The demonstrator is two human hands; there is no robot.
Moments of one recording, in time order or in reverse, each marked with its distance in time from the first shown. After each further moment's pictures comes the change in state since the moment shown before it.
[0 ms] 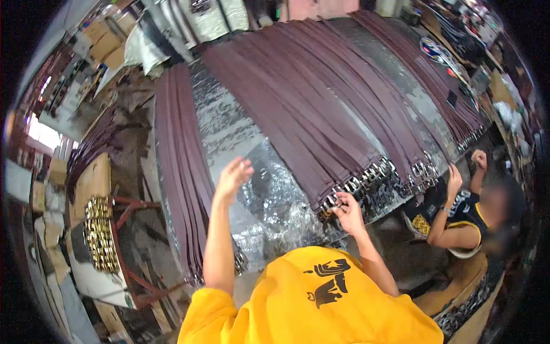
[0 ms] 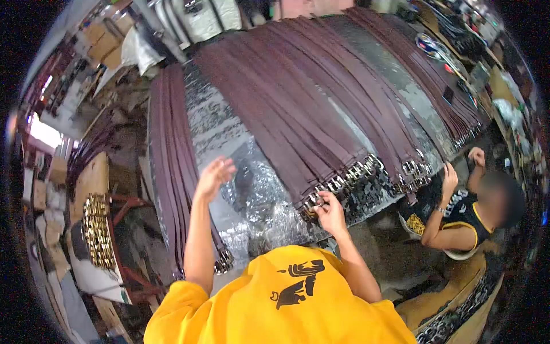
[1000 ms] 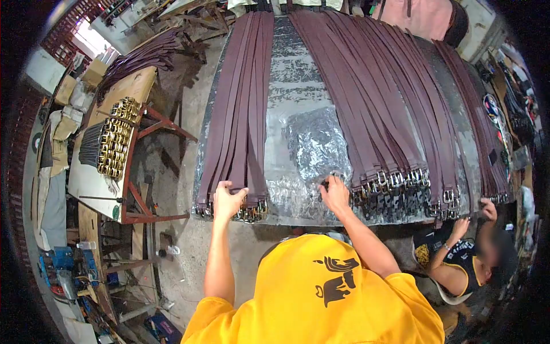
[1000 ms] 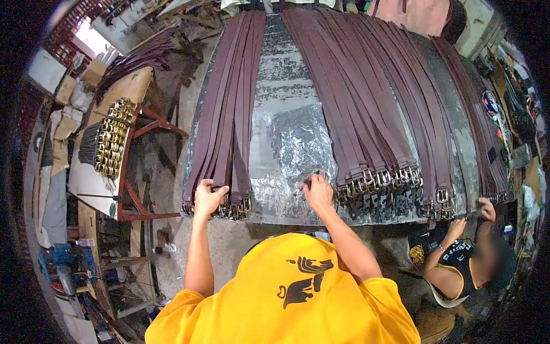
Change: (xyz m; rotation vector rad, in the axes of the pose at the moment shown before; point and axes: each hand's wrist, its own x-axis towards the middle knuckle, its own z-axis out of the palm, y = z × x) left_hand -0.252 -0.074 -0.073 0.633 0.827 -0.180; right_hand -0.015 0.029 0.143 -1.008 -0.335 -0.381
